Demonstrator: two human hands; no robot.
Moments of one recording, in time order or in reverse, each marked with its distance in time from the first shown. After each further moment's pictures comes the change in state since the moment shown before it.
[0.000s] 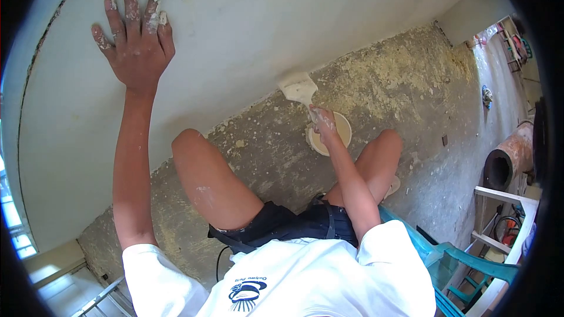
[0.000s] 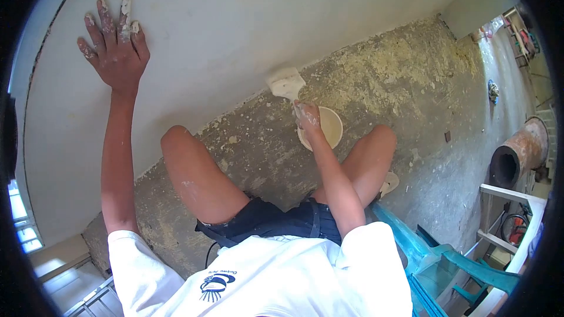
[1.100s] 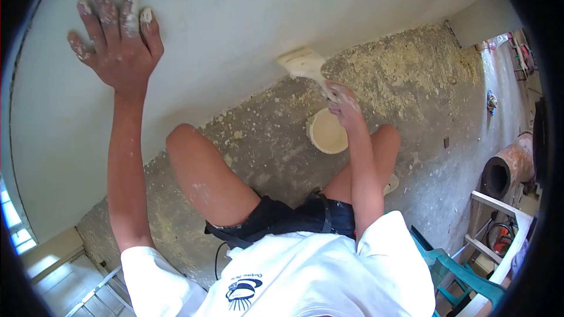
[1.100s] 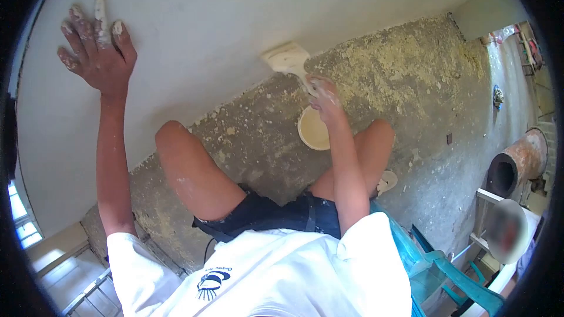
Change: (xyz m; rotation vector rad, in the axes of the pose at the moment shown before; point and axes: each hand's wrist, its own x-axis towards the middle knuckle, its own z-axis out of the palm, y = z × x) left_hand -0.004 0.001 0.002 0.157 -0.123 -0.021; right_hand 0.010 -0.056 -0.025 0.218 -0.213 -0.142
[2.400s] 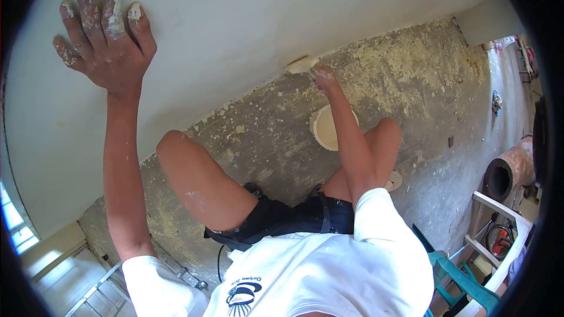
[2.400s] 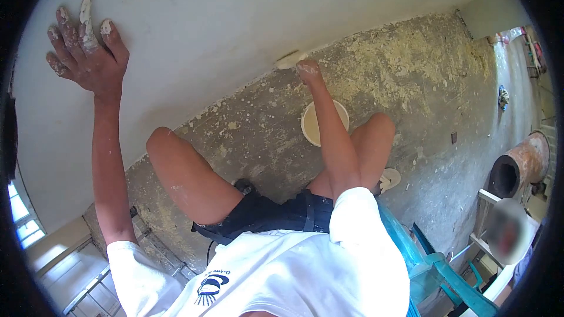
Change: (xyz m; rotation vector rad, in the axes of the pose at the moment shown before) left_hand -0.004 -0.003 0.024 -0.311 0.273 0.003; right_hand 0.124 0.080 -0.025 -0.530 -0.053 -0.002
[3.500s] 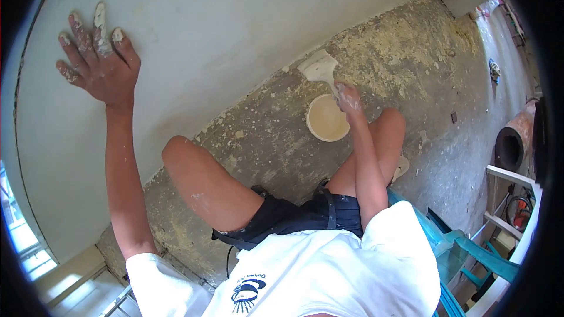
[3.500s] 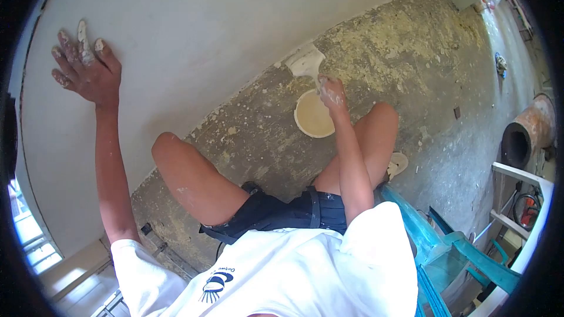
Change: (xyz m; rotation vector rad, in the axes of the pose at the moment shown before) left_hand 0.008 0.009 -0.011 0.214 -0.108 0.008; right_hand -0.135 -0.043 -0.039 0.021 0.452 0.080
